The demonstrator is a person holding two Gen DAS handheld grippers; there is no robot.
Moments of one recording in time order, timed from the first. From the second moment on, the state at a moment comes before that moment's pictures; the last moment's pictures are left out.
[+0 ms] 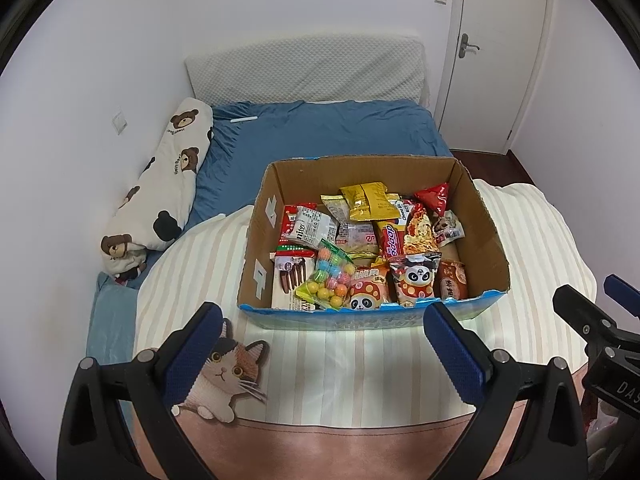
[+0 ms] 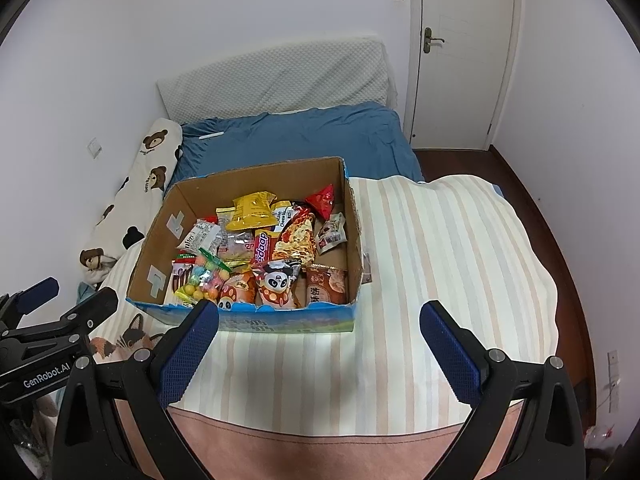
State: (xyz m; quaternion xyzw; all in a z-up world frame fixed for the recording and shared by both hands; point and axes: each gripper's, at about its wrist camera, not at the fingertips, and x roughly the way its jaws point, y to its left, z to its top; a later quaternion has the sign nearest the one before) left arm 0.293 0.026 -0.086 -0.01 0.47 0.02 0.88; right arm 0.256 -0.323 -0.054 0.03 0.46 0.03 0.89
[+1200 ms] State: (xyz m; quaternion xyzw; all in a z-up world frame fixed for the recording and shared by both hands) left arm 0.286 0.029 -0.086 0.00 0.47 0.01 0.88; right arm 0.251 -0.323 -0.050 0.03 0.46 0.03 0.89
